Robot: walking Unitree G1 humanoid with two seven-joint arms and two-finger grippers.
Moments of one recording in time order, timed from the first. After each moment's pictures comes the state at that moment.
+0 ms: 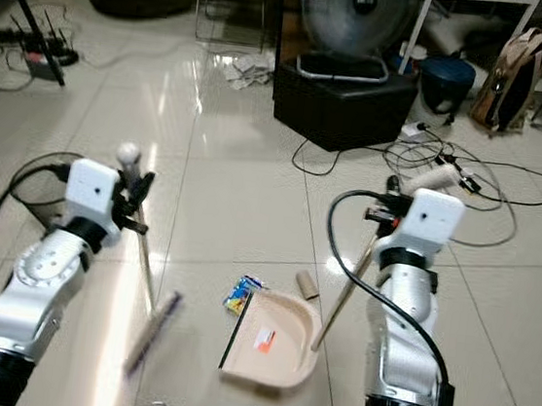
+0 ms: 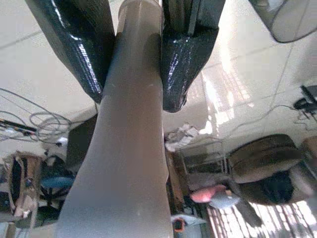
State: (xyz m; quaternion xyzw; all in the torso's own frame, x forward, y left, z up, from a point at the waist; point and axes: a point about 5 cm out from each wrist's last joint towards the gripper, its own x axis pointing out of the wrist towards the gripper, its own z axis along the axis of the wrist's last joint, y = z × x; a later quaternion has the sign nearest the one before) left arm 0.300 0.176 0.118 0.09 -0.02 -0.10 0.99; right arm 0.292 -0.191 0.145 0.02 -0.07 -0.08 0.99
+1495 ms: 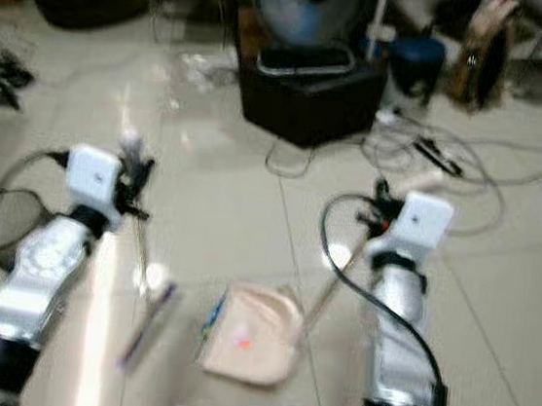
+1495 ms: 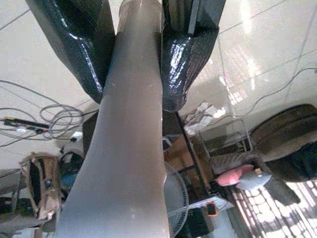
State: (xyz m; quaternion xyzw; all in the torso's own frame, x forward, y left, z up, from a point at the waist) left arm 0.309 0.168 0.127 0.09 -0.05 -0.11 0.99; right arm 0.289 -0.193 0.132 0.03 -0.05 -0.08 0.99
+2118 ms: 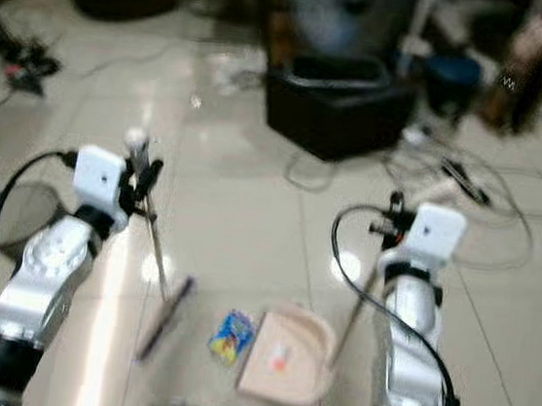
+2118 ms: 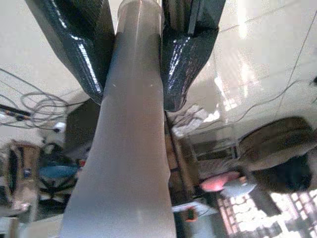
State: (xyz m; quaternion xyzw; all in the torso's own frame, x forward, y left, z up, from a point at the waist) left arm 0.309 0.169 0.129 0.09 -0.05 -0.12 0.99; right arm 0.285 -0.196 0.130 0.02 -0.05 -0.09 0.99
